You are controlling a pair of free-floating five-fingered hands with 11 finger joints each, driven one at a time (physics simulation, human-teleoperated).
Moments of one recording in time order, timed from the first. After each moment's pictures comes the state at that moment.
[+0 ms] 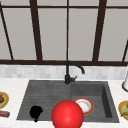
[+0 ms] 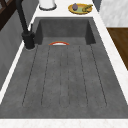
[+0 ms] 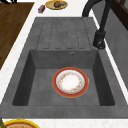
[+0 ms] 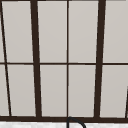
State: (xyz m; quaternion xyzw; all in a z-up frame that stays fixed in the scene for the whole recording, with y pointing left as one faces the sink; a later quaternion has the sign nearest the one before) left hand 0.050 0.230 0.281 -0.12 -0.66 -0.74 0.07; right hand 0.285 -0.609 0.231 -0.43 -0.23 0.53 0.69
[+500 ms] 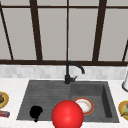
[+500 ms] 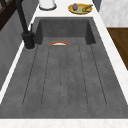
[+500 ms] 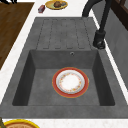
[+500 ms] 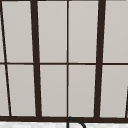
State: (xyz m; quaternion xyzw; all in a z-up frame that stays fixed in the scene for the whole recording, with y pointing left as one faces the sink) left hand 0.050 0.230 0.281 -0.12 -0.66 -0.74 0.07; right hand 0.274 -0.586 0.221 -0.44 -0.20 0.52 0.71
